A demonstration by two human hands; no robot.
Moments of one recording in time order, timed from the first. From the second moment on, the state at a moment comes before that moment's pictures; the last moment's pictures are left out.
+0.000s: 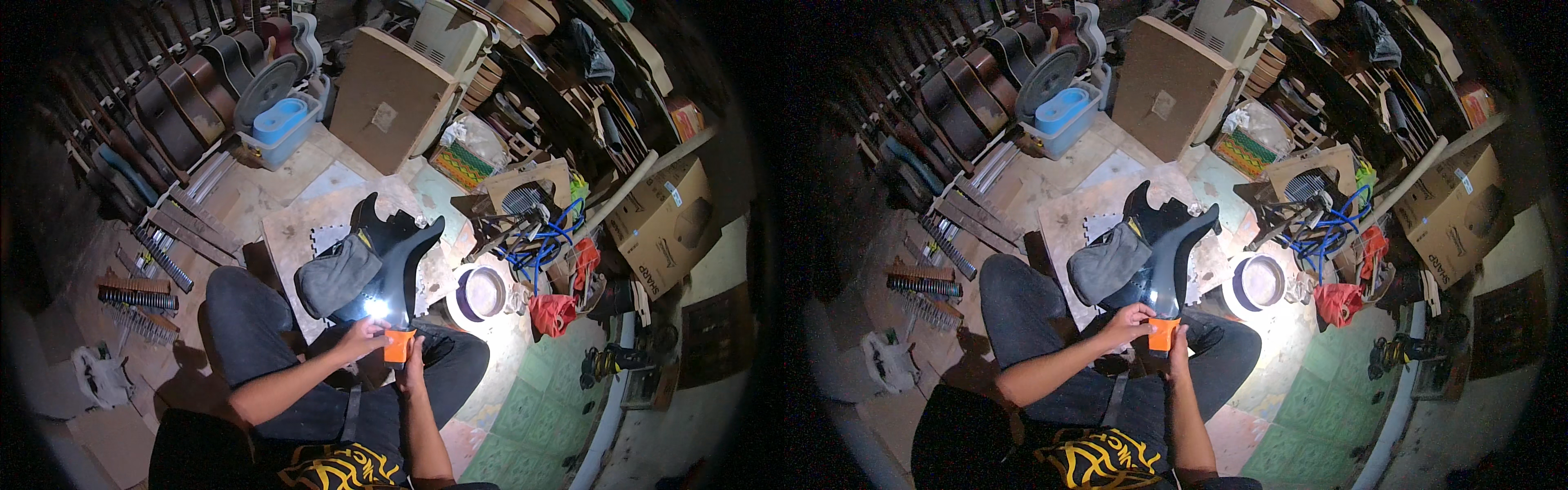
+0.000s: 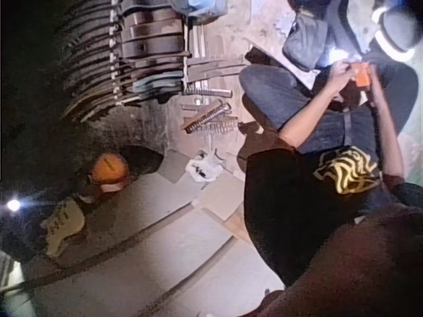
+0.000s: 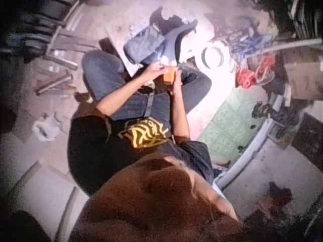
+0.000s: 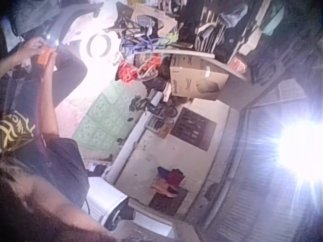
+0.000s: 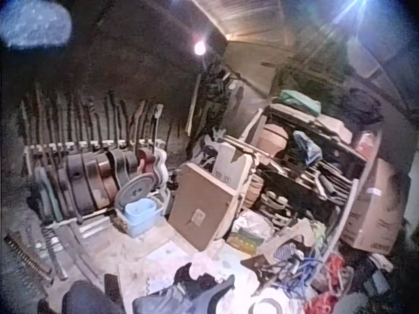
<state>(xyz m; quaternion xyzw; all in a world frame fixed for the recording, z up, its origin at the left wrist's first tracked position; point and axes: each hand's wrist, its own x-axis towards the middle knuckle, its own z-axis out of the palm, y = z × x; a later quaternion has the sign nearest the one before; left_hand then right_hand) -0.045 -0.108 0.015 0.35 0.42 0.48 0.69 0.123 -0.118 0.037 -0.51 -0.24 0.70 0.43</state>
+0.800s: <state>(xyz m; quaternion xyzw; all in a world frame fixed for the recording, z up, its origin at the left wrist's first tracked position) -0.062 -0.088 0.013 0.27 0.50 0.43 0.70 0.123 -0.114 0.034 -0.50 -0.32 0.68 0.43</state>
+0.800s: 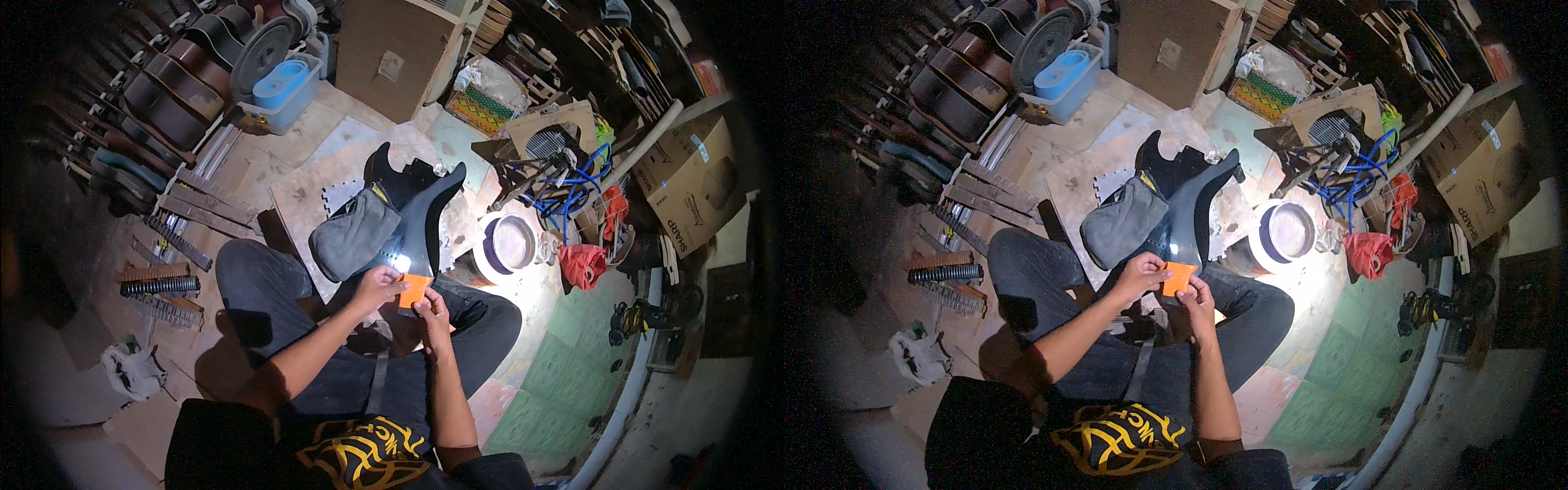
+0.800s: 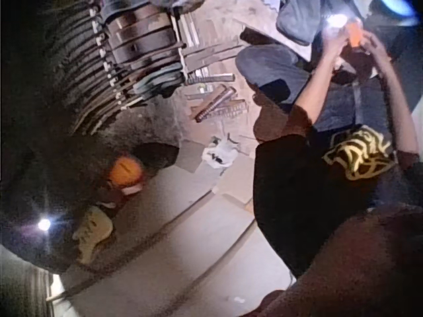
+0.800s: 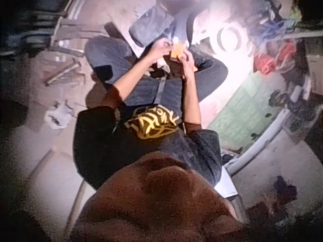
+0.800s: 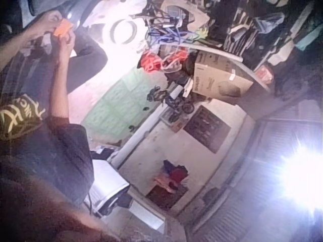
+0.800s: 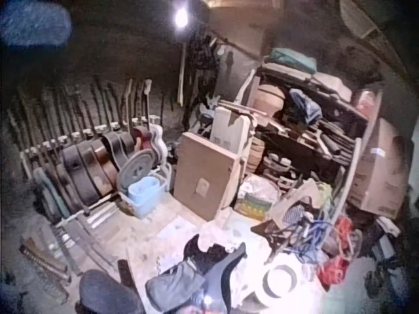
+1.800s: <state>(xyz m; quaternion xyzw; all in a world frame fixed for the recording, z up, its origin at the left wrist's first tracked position) -0.064 -0.085 0.040 0.23 0.40 0.38 0.80 0.137 -0.112 0.044 -0.43 -0.14 0.78 0.43</state>
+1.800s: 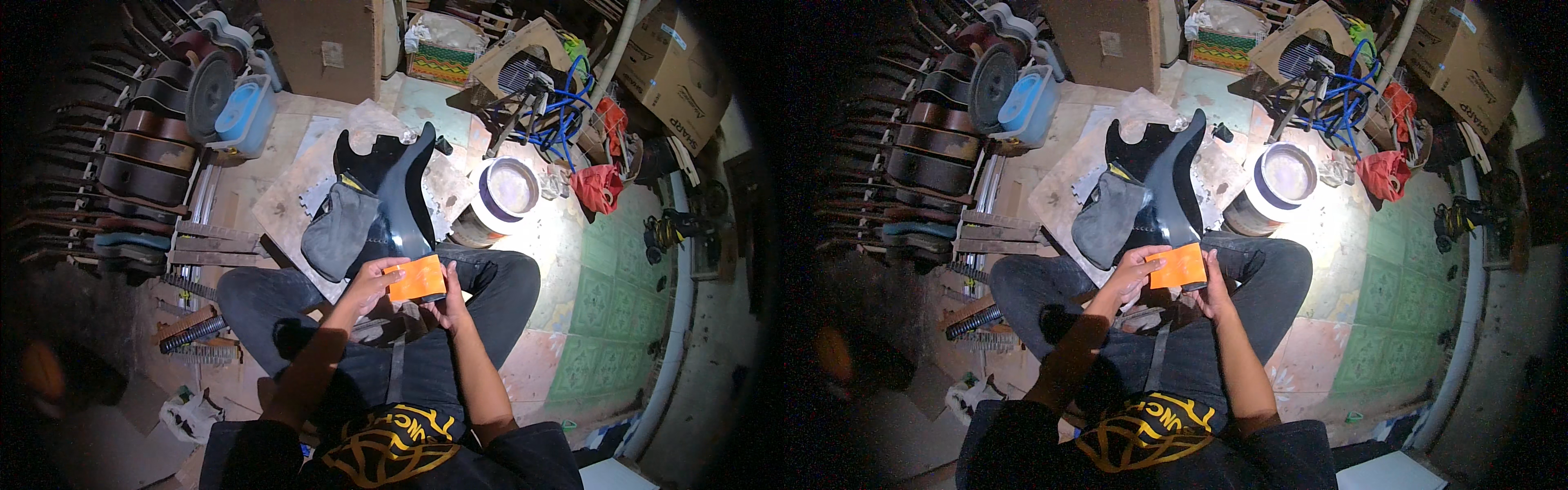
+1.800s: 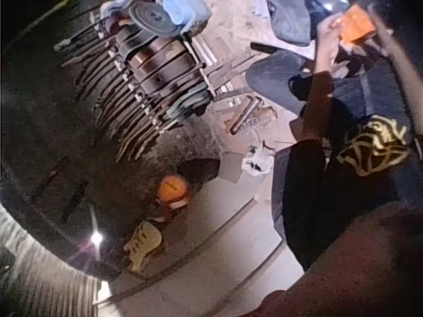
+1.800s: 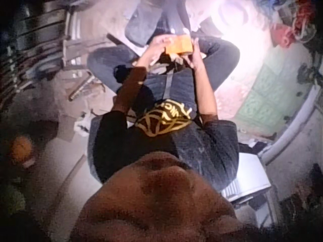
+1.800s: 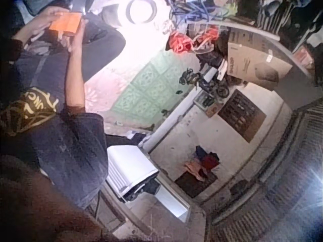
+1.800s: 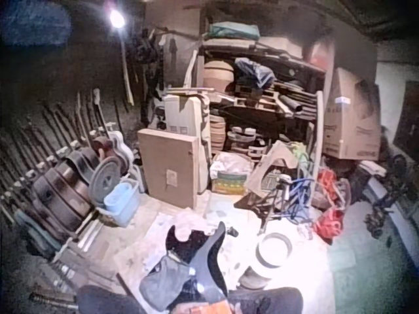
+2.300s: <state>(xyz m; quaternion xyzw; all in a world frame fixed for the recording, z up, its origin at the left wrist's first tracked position) -0.051 -0.094 0.026 0.26 0.46 0.51 0.68 0.135 -0.119 0.018 -0.45 -0.25 0.75 0.41</state>
